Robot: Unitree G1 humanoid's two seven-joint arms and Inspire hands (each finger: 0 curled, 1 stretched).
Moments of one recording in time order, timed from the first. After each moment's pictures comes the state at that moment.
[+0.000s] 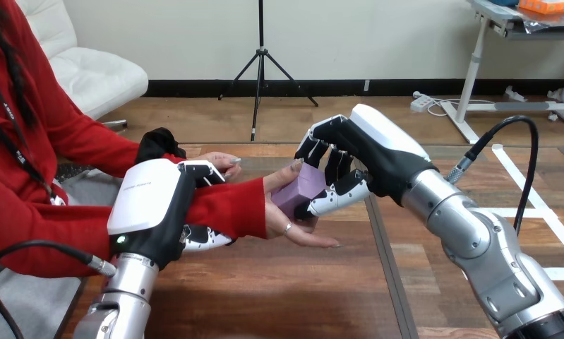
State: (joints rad) left arm -0.15 0.38 -0.21 0.31 0.71 -0.25 0.36; right arm -0.46 -0.40 0.29 0.22 -0.39 -0.06 0.24
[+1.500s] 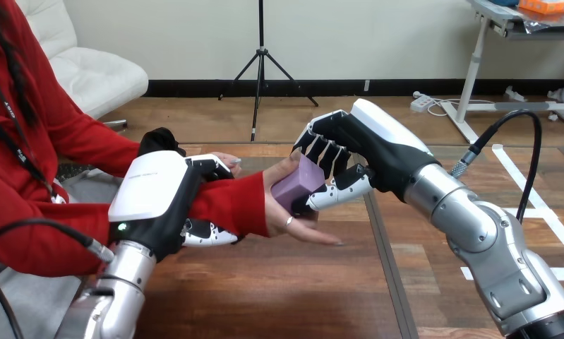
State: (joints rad) left arm -0.16 0.43 -0.21 0.21 0.73 -0.21 0.19; right arm -0.46 -0.39 0.26 0.17 -0.36 -0.02 0.31
